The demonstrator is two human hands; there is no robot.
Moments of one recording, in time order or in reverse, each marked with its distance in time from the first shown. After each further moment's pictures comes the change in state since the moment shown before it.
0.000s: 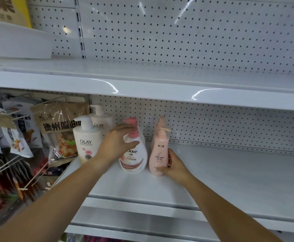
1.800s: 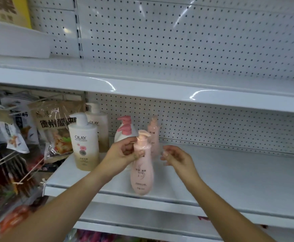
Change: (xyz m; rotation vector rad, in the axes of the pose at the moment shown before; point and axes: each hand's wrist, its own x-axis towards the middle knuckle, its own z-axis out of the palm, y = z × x) left_hand -0.056 0.069 0.010 -0.797 -0.204 -0.374; right_hand -0.075 -0.061 -0.029 0.225 0.180 -0.154
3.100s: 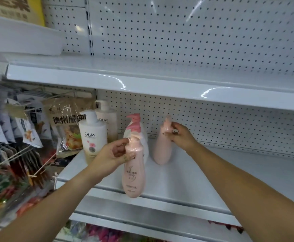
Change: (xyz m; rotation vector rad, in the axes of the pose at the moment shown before) left_hand -0.016 -0.013 -0.042 0.043 0.080 -0.049; right_hand 0.112 -0.016 0.010 -0.313 -0.131 0.033
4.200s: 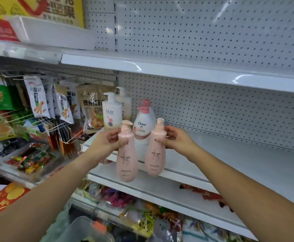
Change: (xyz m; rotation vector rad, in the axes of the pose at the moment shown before) left_hand -0.116 0.022 0.014 0.096 0.240 -0.072; right_hand -0.156 -0.031 0.004 0.149 -0.340 -0.082
